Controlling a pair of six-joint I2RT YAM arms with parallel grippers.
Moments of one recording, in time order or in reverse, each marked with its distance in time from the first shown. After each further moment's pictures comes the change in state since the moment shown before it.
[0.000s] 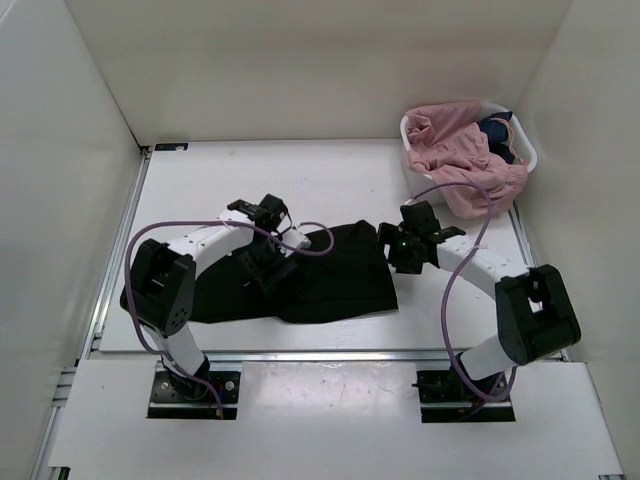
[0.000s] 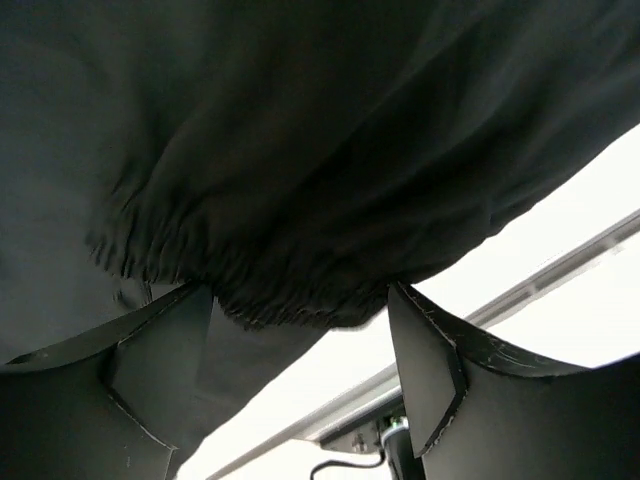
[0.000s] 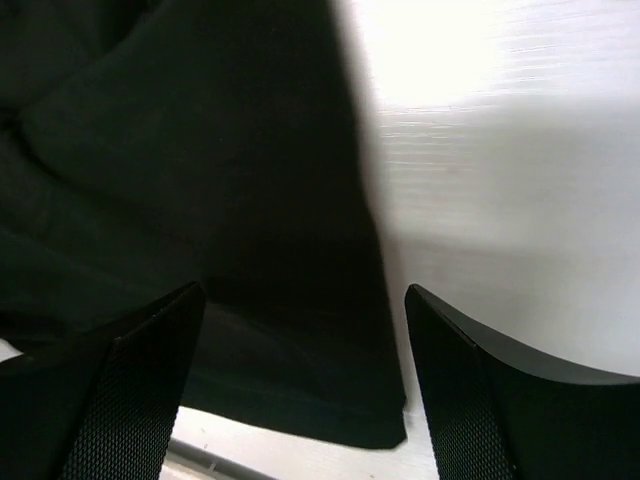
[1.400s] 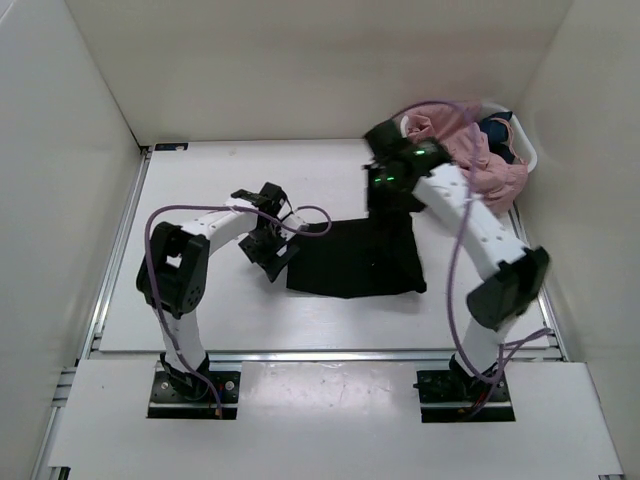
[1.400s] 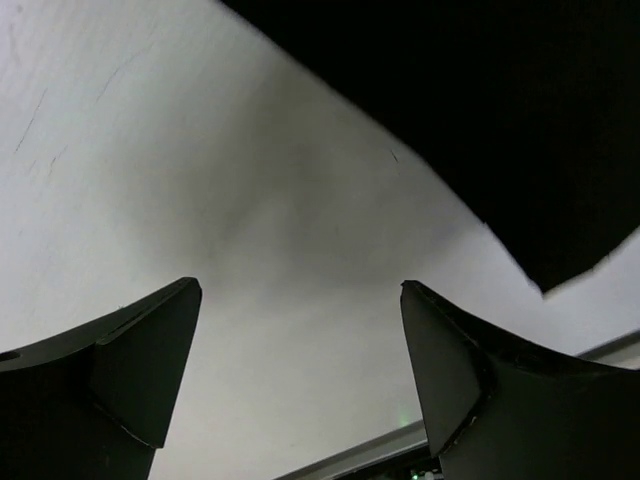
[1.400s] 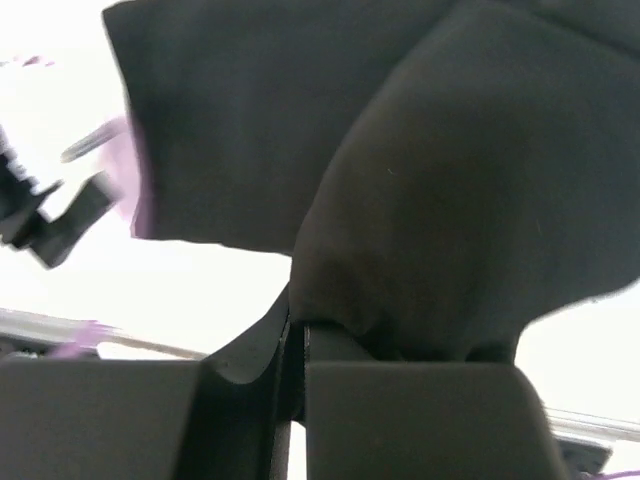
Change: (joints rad) left arm 0.054 0.129 0.089 0.078 -0.048 -0.023; right arm 0.122 0.226 1.023 -0.856 0.184 -0.074
